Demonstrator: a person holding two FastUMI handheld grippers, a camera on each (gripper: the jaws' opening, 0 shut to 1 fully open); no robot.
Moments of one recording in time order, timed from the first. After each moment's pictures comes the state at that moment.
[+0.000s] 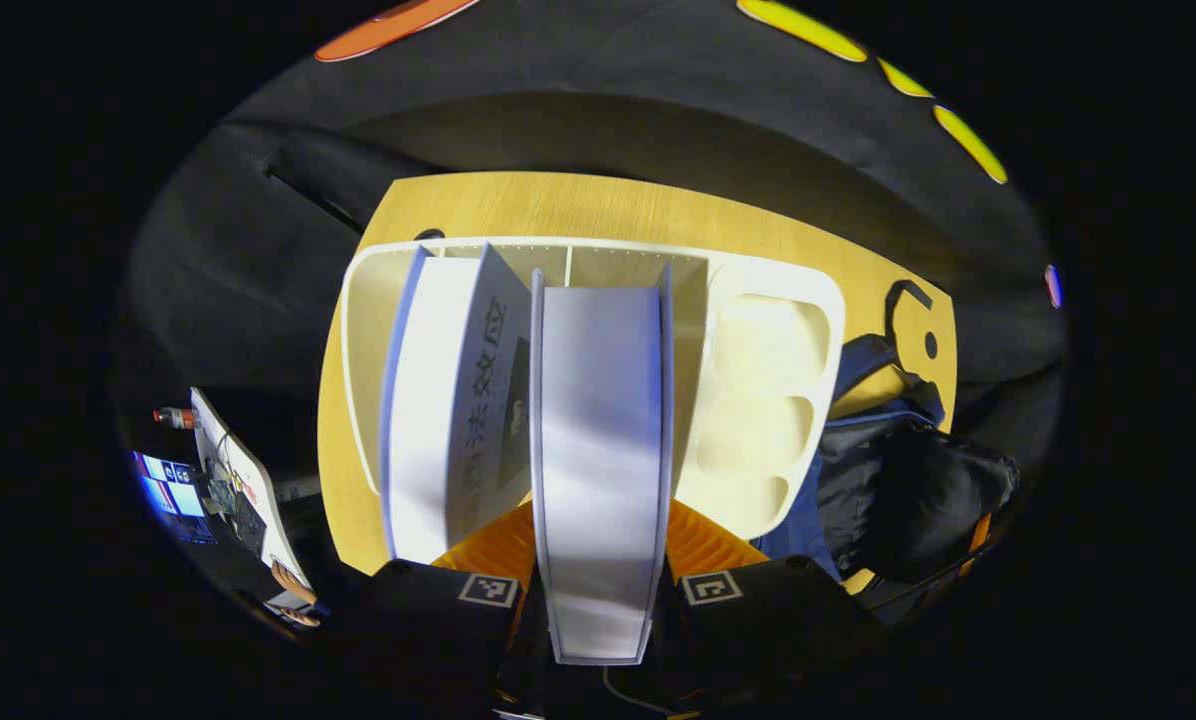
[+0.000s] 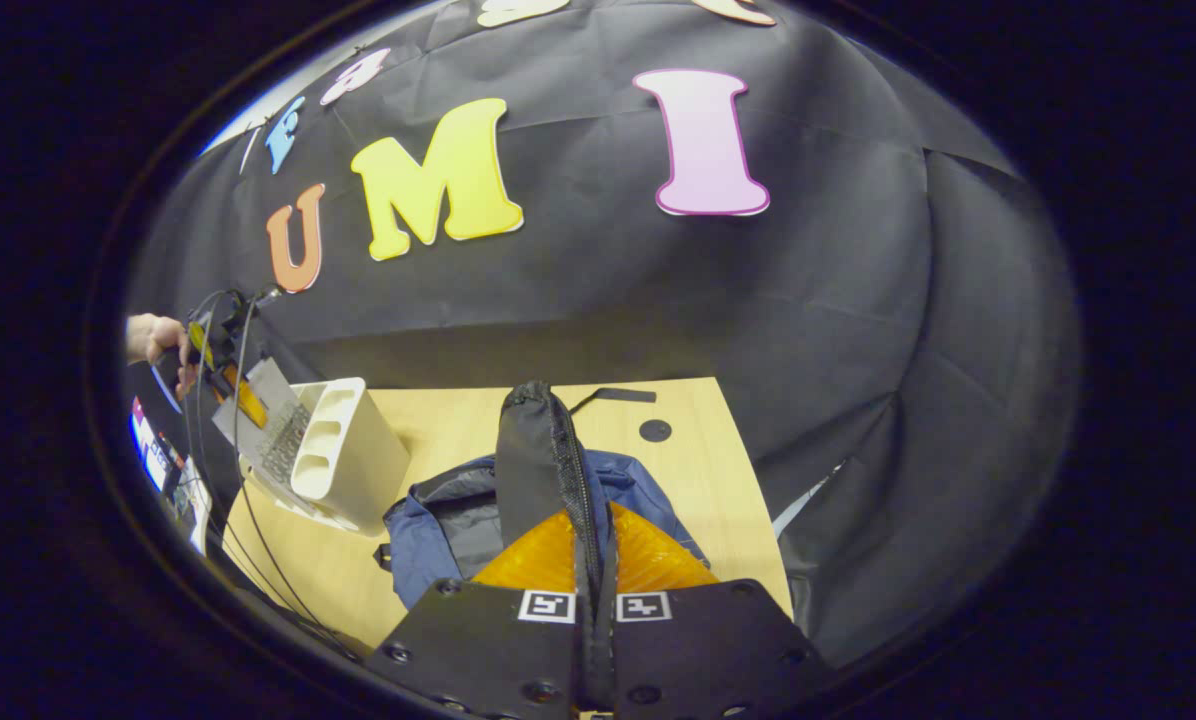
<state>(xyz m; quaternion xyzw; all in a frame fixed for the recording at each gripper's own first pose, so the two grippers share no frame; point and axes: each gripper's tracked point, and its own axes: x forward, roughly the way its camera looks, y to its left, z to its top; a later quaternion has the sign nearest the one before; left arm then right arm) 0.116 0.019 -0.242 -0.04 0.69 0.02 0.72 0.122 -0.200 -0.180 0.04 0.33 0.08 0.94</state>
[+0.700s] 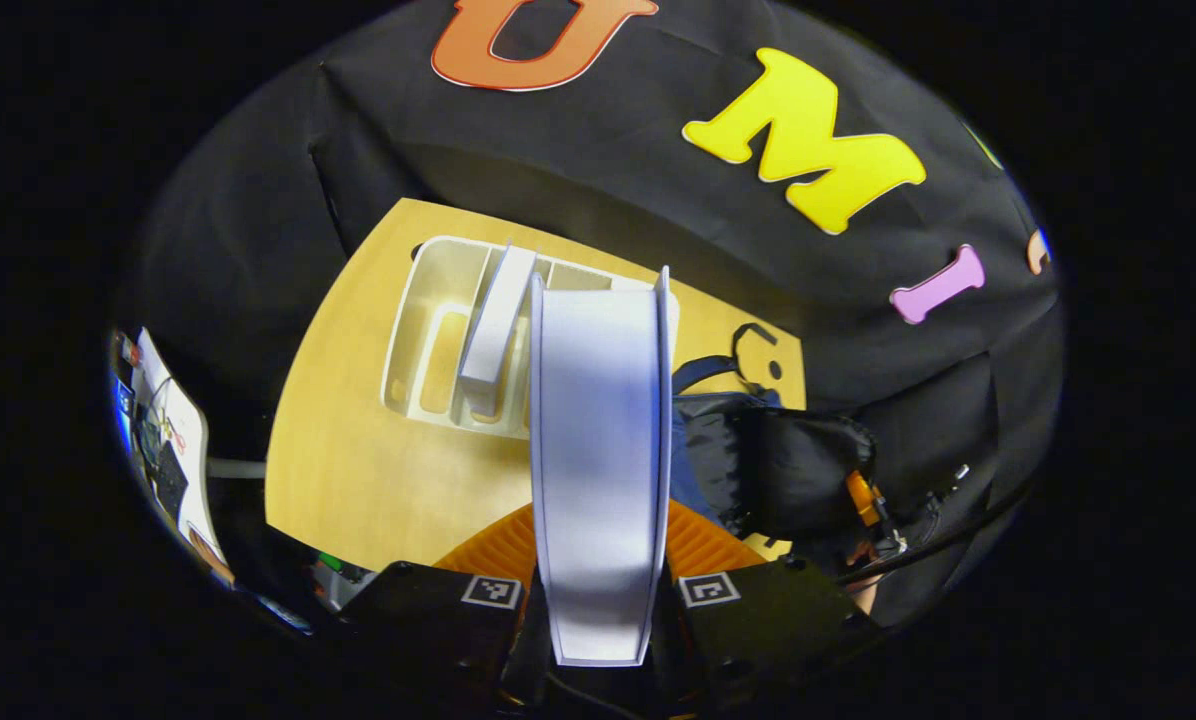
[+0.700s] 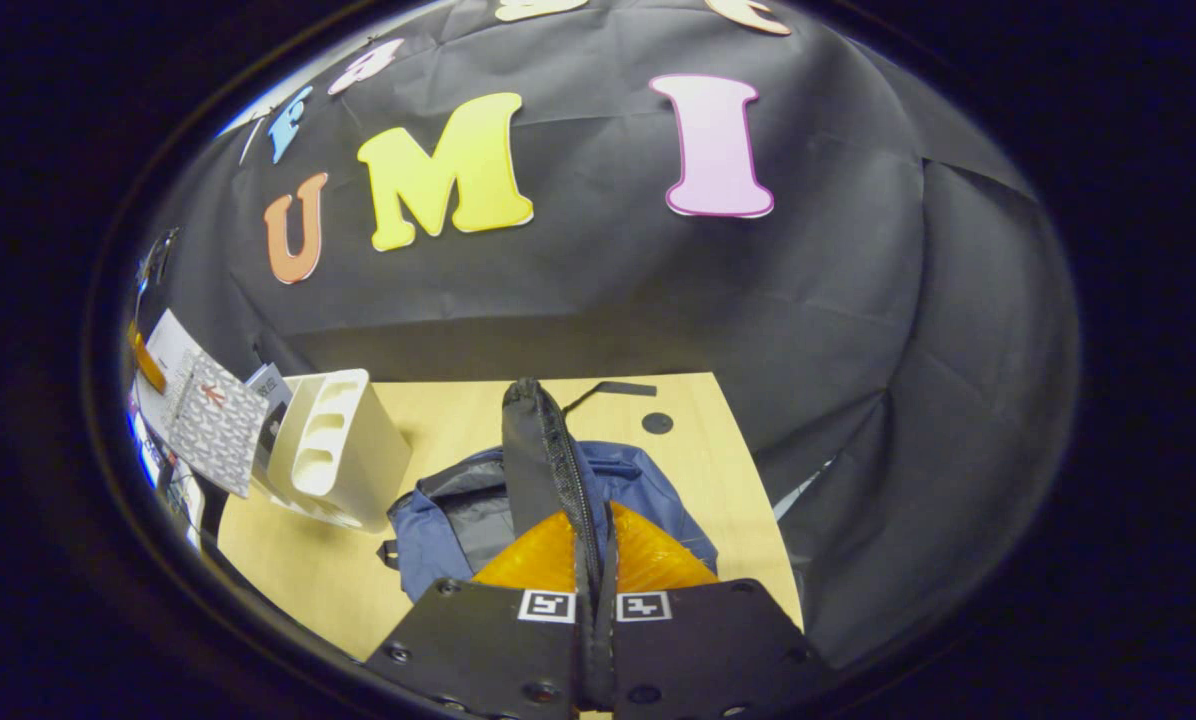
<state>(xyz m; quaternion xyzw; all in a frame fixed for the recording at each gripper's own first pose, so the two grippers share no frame) 0.006 0.010 -0.091 -0.24 0.58 -0.07 0.78 0.100 -0.174 -0.173 0.02 0.34 0.06 0.94</state>
